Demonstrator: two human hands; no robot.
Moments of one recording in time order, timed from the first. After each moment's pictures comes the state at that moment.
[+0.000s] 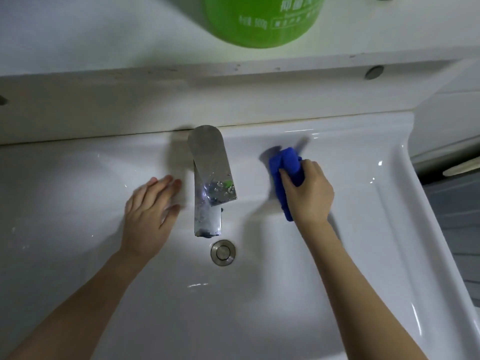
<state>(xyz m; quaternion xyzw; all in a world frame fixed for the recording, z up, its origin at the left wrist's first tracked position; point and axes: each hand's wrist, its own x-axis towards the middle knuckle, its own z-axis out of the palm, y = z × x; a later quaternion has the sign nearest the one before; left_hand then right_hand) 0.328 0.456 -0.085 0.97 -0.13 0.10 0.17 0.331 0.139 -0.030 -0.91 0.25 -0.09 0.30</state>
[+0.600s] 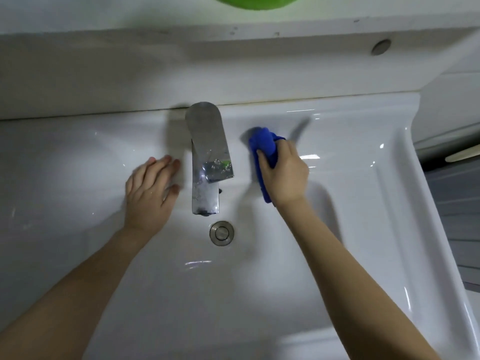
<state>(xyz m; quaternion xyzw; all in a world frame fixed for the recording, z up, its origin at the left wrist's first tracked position) 0.326 0.449 -0.086 0.97 -0.13 0.12 0.16 0.341 0.168 -0.037 -0.95 0.13 -0.11 0.28</state>
